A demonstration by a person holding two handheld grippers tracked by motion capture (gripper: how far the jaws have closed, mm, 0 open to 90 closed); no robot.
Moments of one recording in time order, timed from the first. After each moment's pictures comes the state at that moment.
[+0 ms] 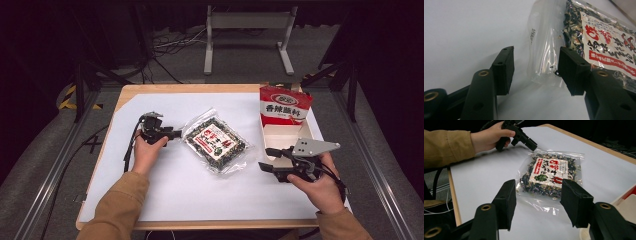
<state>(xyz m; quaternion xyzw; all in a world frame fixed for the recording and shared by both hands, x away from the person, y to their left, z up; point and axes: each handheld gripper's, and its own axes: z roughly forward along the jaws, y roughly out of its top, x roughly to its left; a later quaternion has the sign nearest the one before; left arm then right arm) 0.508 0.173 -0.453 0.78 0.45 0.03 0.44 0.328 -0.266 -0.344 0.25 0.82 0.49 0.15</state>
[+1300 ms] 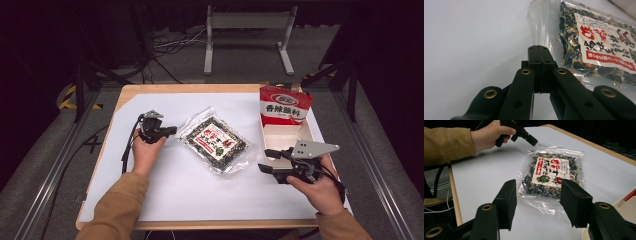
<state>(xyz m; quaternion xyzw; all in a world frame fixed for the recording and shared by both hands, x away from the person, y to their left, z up) 0.492 0.169 -0.432 0.79 0.42 0.09 0.43 0.325 -0.264 -0.344 0.24 0.82 0.49 0.16</state>
